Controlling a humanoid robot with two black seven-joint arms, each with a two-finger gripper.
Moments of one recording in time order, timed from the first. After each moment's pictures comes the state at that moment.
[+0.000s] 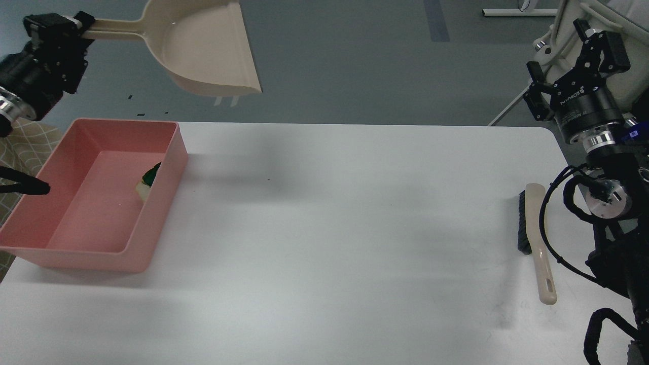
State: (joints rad) left arm -0.55 0.77 -1.09 -1.07 0.83 -0.25 -0.24; right arm 0.60 -0.16 1.58 0.83 -0.97 0.44 0.27
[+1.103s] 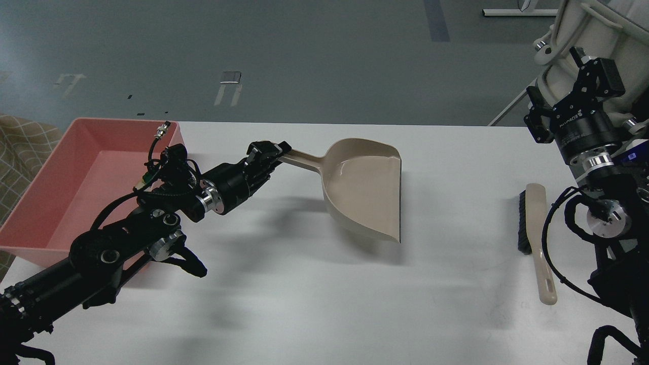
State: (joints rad) left arm -0.54 0.38 -0.62 -1.13 0.89 -0.05 -0.18; right arm 0.52 -0.17 1.58 0.83 -0.97 0.44 0.27
